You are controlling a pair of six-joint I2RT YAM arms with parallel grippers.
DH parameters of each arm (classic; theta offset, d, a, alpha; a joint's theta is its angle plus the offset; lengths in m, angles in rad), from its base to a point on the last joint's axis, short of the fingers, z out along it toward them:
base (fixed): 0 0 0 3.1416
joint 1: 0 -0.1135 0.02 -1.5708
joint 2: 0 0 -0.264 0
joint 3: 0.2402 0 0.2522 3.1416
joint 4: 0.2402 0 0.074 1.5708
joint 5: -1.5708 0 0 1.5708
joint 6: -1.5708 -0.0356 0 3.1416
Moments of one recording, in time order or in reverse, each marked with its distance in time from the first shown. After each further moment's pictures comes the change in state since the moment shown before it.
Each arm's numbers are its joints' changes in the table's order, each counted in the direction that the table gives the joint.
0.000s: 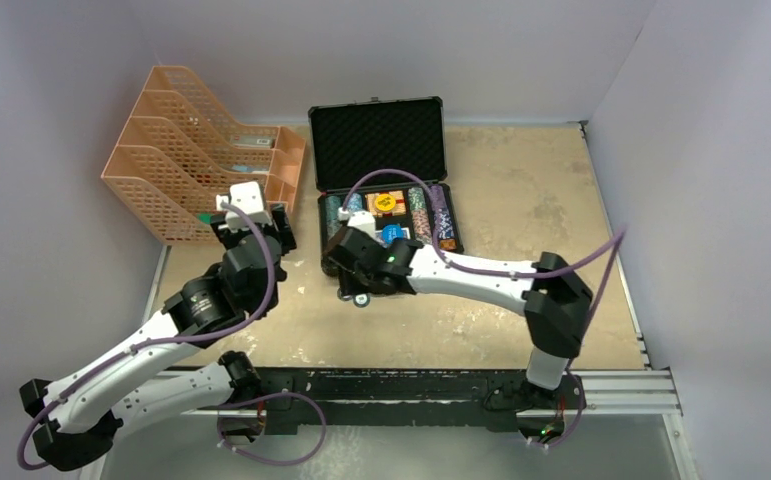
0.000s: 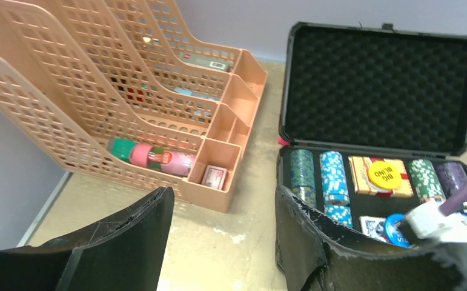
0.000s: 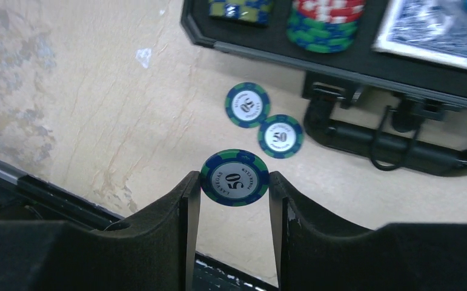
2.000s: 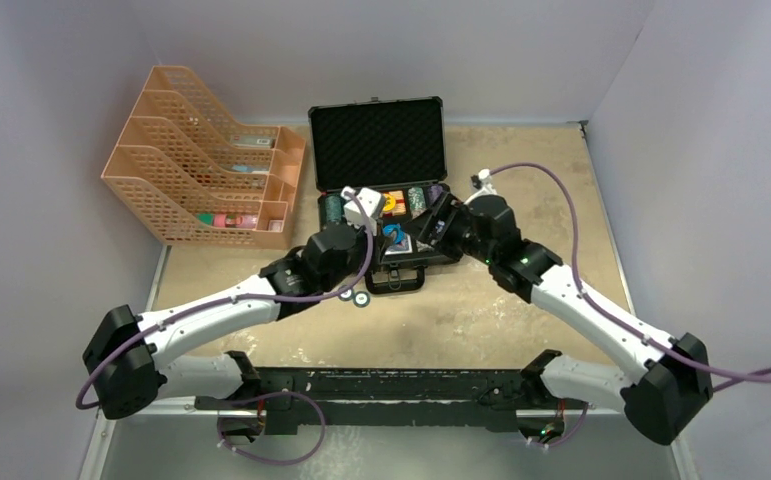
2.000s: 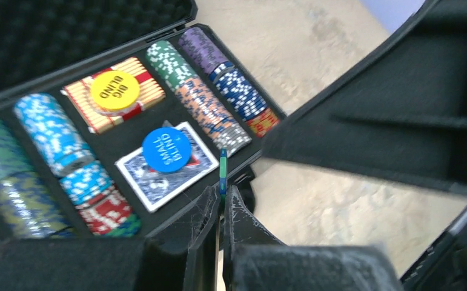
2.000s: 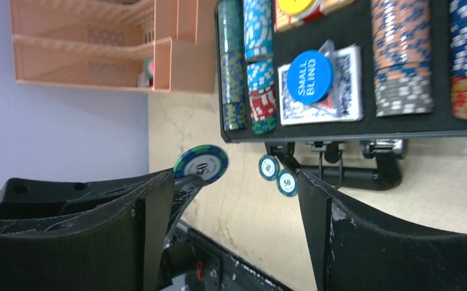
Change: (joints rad) left arm 0.000 -0.441 -0.159 -0.597 -0.882 0.063; right arm 0.485 0.675 -0.568 -0.405 0.344 -0.219
